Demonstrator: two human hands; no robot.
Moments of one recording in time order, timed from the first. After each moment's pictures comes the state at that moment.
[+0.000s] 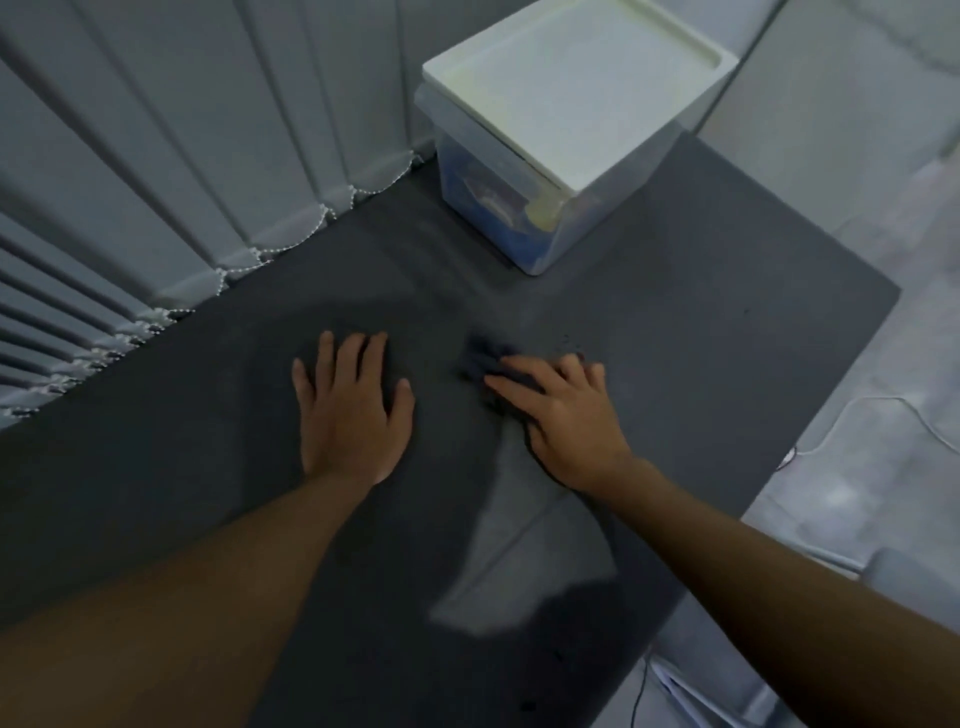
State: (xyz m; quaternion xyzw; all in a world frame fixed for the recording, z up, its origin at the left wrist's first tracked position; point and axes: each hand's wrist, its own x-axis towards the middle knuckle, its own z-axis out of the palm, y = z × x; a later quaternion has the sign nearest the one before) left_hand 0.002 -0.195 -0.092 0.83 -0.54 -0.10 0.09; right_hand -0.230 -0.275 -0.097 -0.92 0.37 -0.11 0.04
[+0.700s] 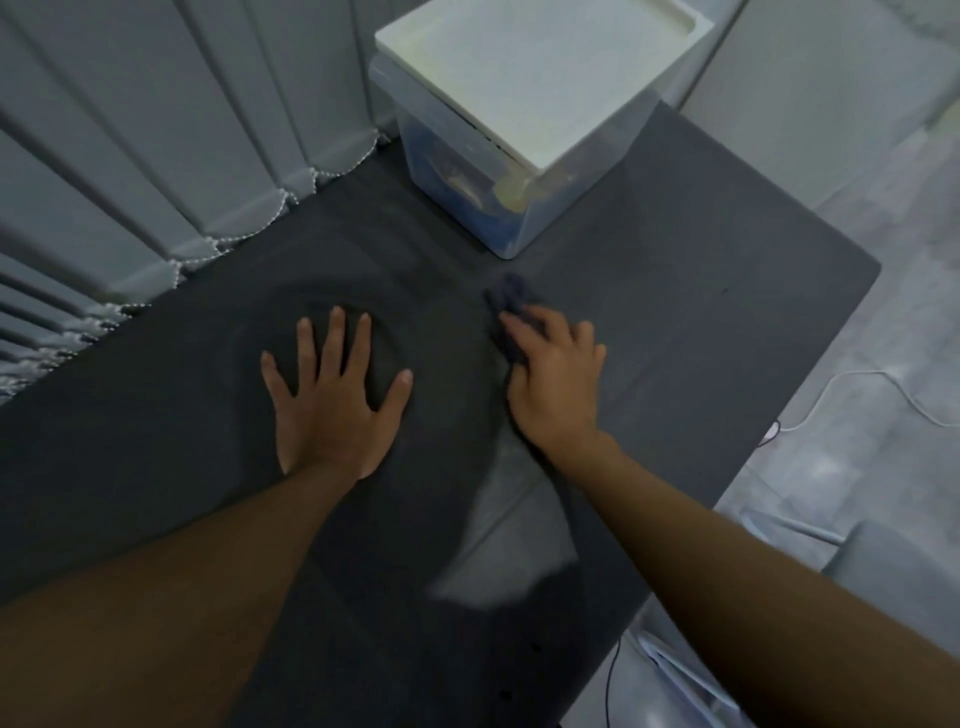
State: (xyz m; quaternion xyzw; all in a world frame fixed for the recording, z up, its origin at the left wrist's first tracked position) left_hand -0.008 -0.203 -0.100 0.83 -0.55 -0.08 -0.01; right_hand -0.214 -0.290 -0.093 -0.80 0.58 -0.15 0.10
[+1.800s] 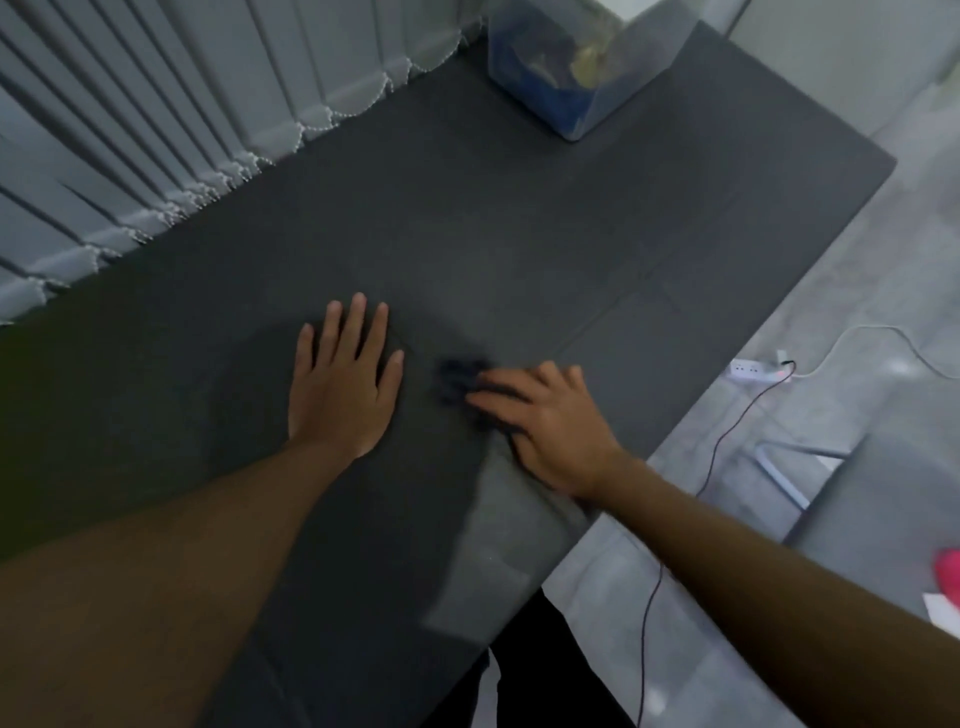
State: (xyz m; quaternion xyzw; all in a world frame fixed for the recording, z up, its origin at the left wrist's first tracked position) left_hand 0.035 -0.010 -0.105 0.79 -0.60 -0.07 0.02; right_hand -0.218 -0.060 -0.091 -0.94 0.32 -0.08 0.09
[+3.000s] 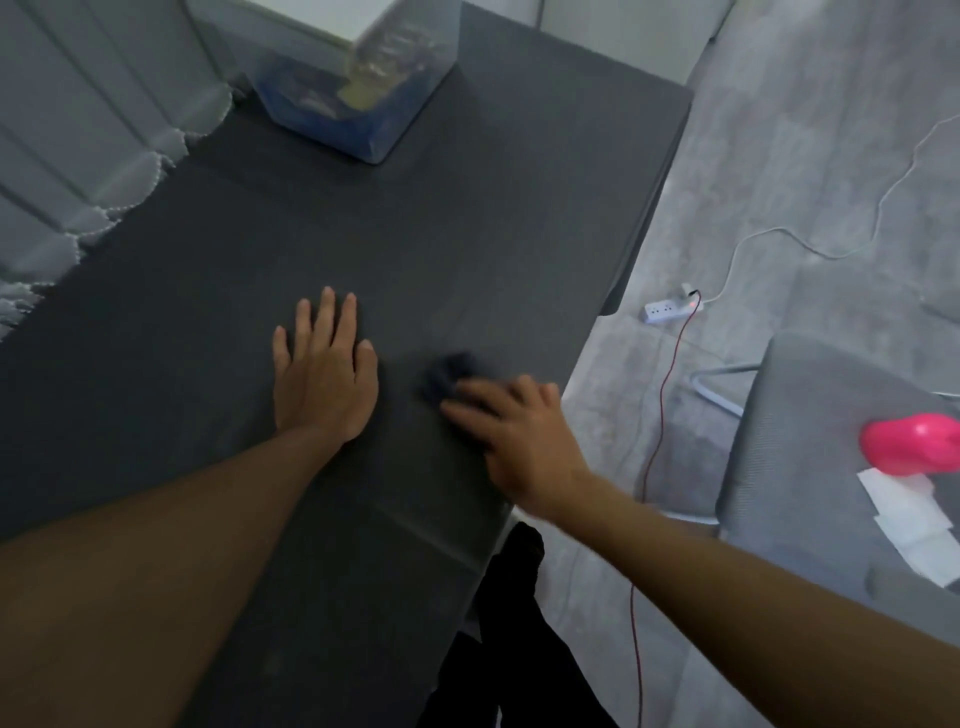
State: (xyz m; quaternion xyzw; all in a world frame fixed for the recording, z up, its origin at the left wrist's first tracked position) left_hand -0.072 -0.126 -0.092 0.74 -0.66 -0.11 0.04; right_hand -0.306 -0.064 -0.093 -0.85 0.50 -0.13 0.10
